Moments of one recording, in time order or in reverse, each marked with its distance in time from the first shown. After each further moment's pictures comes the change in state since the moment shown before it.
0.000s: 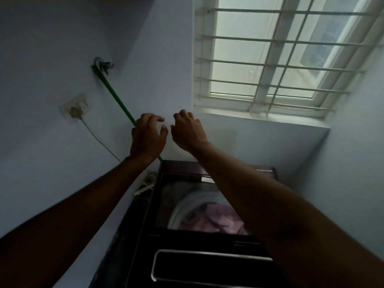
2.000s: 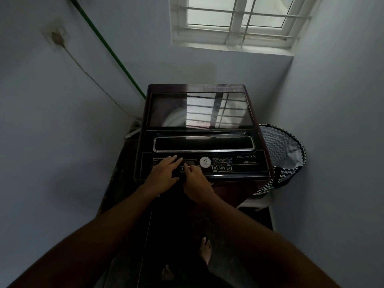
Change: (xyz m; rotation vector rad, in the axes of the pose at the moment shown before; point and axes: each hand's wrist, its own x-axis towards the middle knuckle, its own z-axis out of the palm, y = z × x) left_hand -0.412 -0.031 -0.025 0.078 -0.849 0.148; right_hand -0.476 -0.098 0.055 0.218 -0.424 0.304
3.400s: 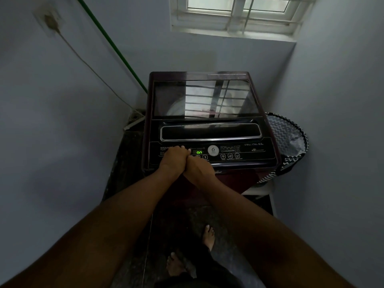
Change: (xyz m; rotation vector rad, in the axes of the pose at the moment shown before) left_hand 0.021 0.020 -0.013 0.578 -0.096 0.064; right_hand 0.014 -0.043 -0.010 -0.087 -0.075 0.155
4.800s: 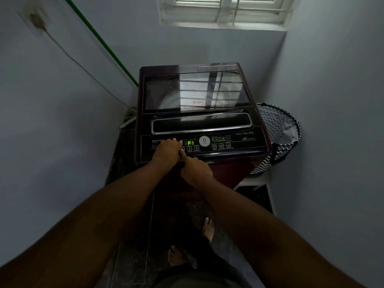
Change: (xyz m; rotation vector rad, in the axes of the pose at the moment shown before) left_hand -0.005 0.006 -0.003 -0.073 0.001 0.002; right_hand -0.031 0.021 0.018 0.078 -0.101 0.086
